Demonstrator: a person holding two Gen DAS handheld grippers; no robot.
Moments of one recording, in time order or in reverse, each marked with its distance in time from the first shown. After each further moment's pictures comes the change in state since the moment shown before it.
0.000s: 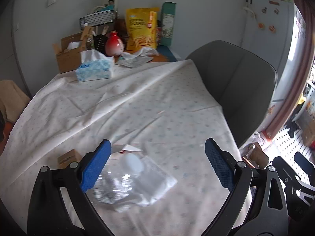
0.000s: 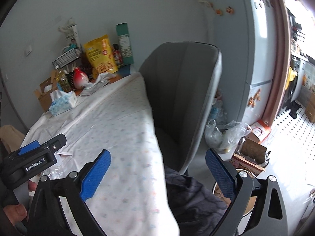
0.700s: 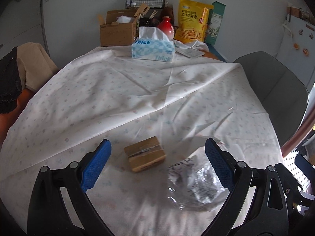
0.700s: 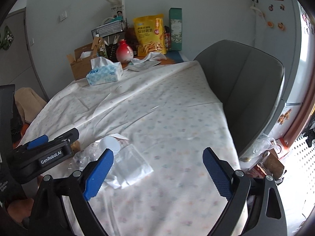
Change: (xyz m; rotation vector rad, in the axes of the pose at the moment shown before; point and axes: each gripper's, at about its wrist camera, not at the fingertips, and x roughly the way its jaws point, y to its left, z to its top) left arm 0.018 0.131 -0.027 -0.187 0.052 0.123; right arm 0.031 0.139 -0.019 -0.198 0.087 0.141
